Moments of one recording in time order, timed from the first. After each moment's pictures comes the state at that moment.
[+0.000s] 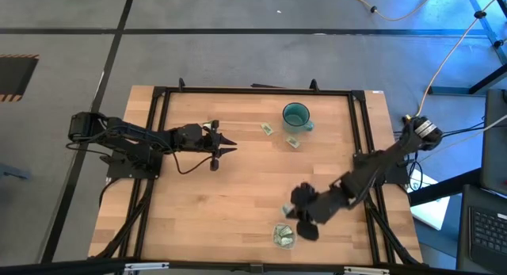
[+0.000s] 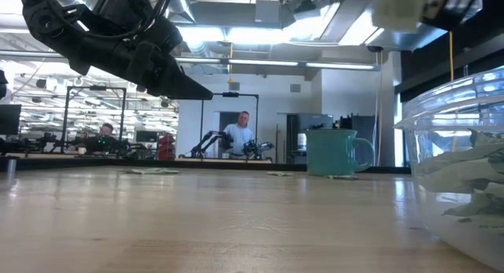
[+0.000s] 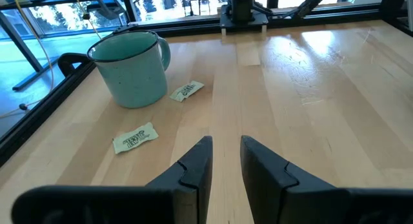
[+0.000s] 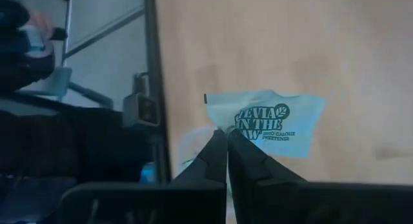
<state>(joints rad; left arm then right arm) 0.15 1.28 0.36 0.62 0.02 0.12 0.62 1.49 1.07 -0.35 0.21 0.88</state>
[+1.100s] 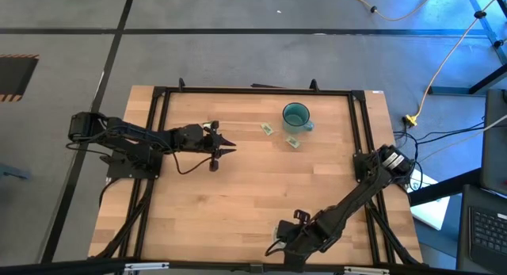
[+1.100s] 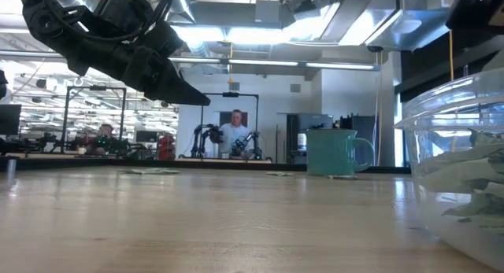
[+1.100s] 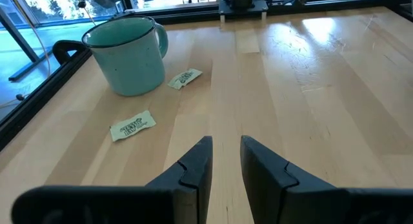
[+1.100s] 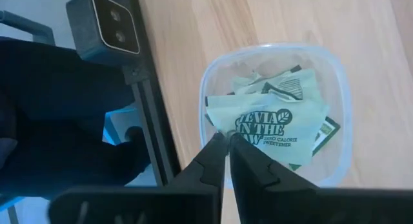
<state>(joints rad) 0.15 1.28 0.36 0.57 0.02 0.12 0.73 1.96 1.50 -0.70 0.11 1.02</state>
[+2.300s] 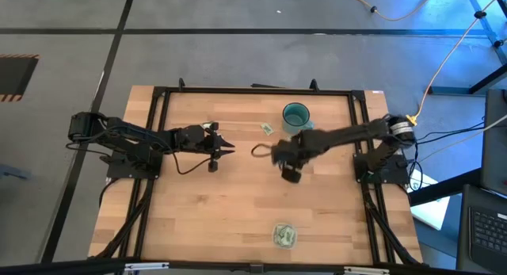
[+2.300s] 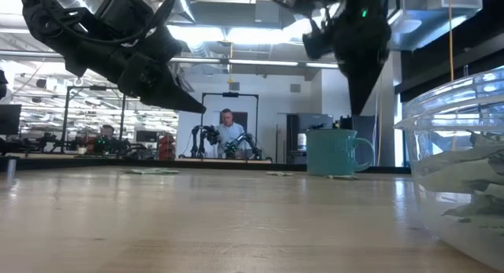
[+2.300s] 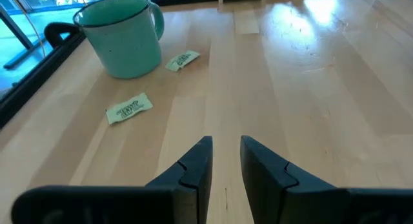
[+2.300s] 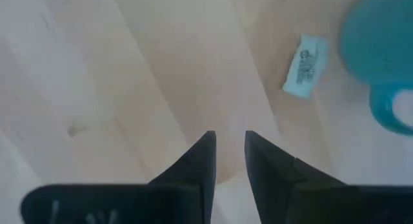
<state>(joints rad) 0.15 1.28 0.36 0.51 0.02 0.13 0.11 1.73 1.36 -1.15 0.19 0.49</state>
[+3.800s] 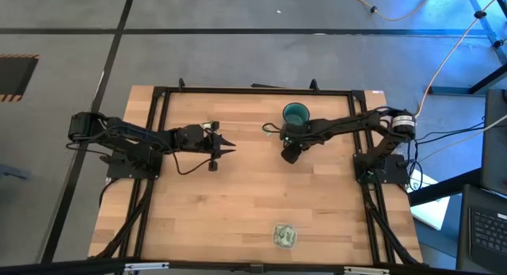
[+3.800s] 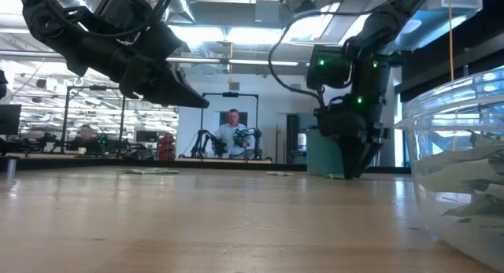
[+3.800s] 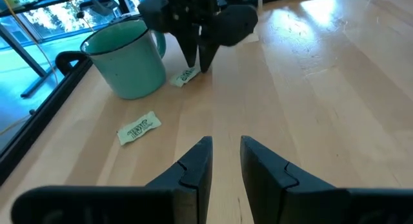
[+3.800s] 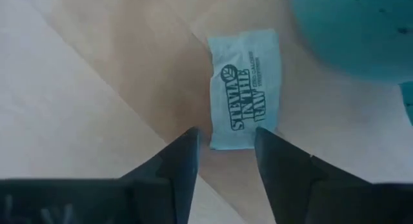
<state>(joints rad) 0.15 1.28 0.36 0.55 0.01 0.23 -0.22 1.70 0.89 -0.56 0.16 0.52</state>
